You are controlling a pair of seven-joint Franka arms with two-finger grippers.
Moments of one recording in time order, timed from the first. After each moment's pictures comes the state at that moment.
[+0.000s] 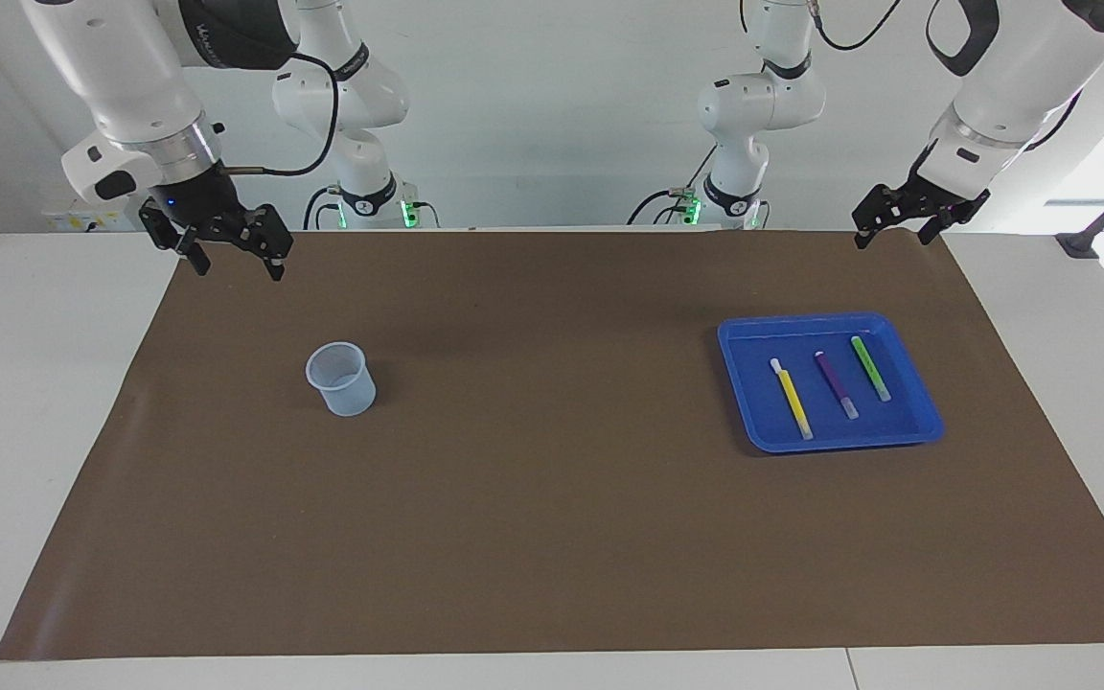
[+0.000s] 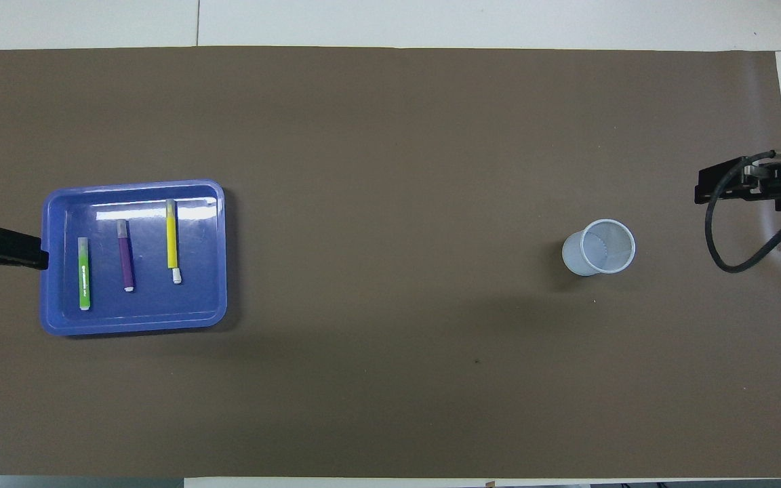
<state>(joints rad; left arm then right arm) 0.05 -0.14 -0.07 -1.76 -0.02 1.54 -0.03 0.03 -0.02 -0.02 -1.61 -0.01 1.61 0.13</state>
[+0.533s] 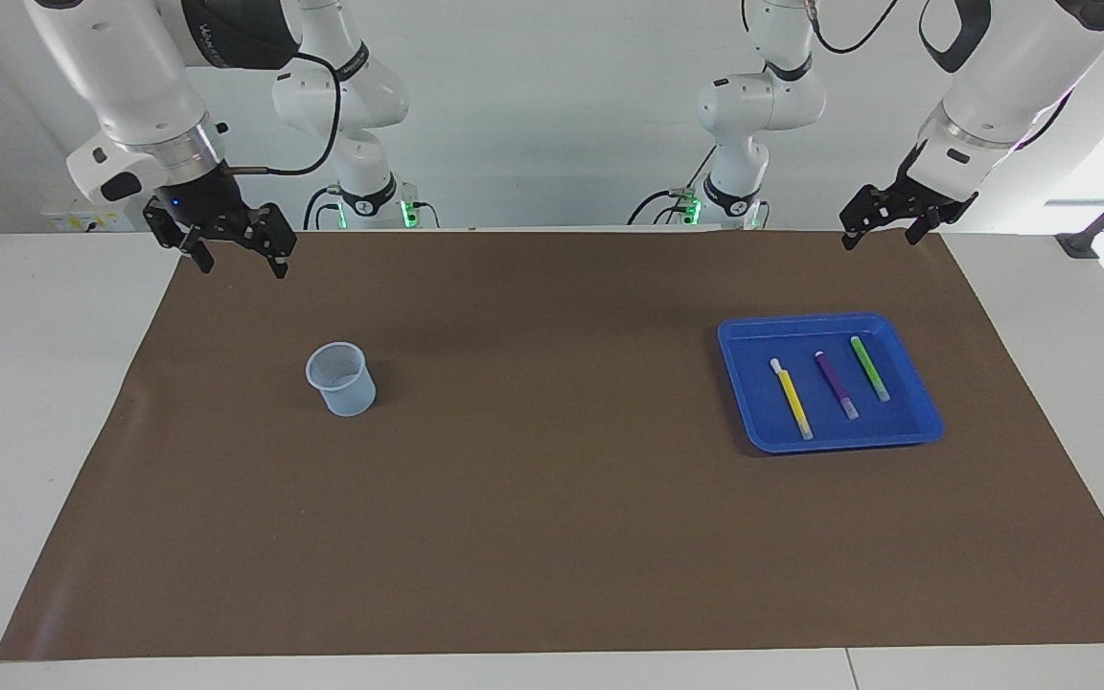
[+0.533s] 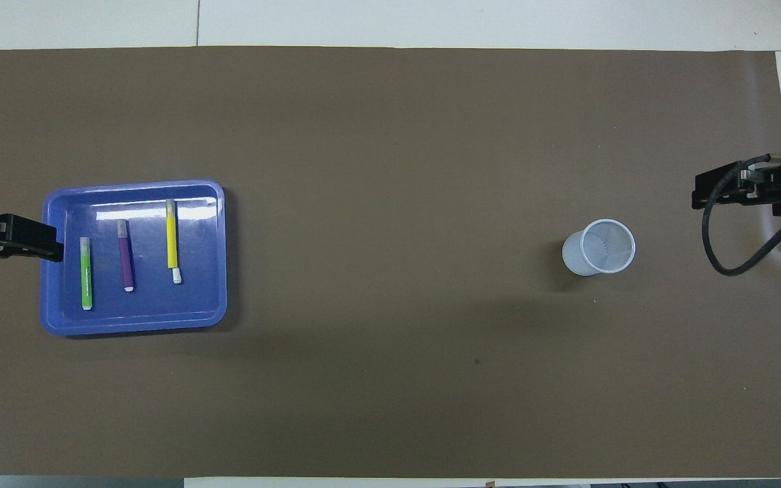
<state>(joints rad) 0.02 -0.11 -0.07 -1.70 -0.02 1.49 -0.08 0.03 -0.02 -0.02 -1.61 -0.01 1.59 0.13</state>
